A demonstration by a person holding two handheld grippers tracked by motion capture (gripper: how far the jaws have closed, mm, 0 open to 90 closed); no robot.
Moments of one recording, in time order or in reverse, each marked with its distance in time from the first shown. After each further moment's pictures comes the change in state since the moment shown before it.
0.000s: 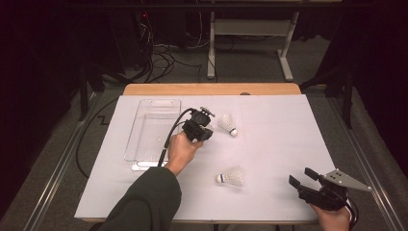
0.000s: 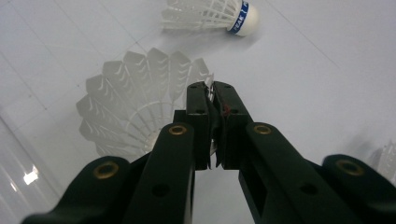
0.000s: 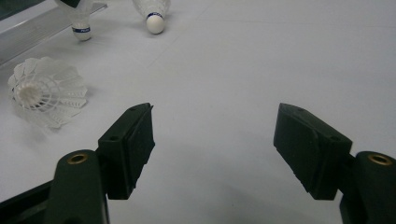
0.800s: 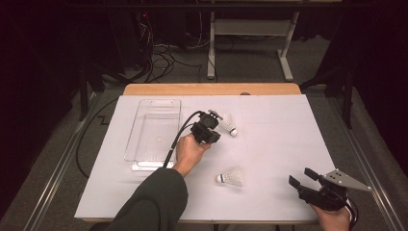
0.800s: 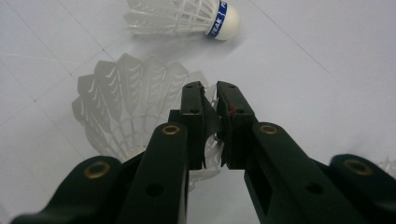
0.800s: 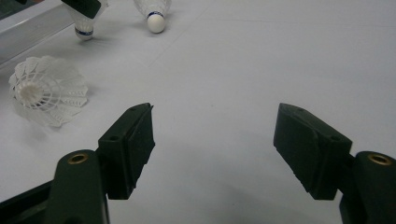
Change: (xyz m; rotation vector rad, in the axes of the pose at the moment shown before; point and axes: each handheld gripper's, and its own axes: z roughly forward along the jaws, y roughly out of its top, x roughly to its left) left arm -0.013 0.007 0.021 0.012 -0.026 0.013; right arm 0.000 0.000 0.000 0.003 0.003 -0.002
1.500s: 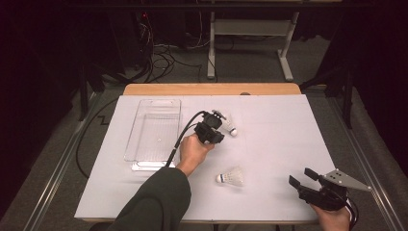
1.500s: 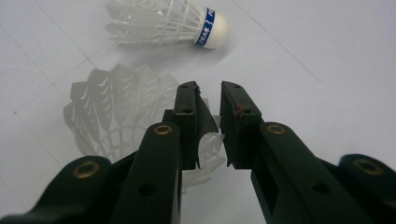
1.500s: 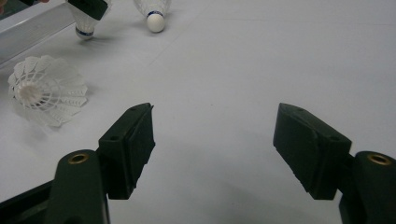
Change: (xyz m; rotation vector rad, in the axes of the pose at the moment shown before) left arm -0.007 0.007 0.007 0.001 -0.012 0.002; right arm -0.001 0.000 0.000 0.001 0.000 0.002
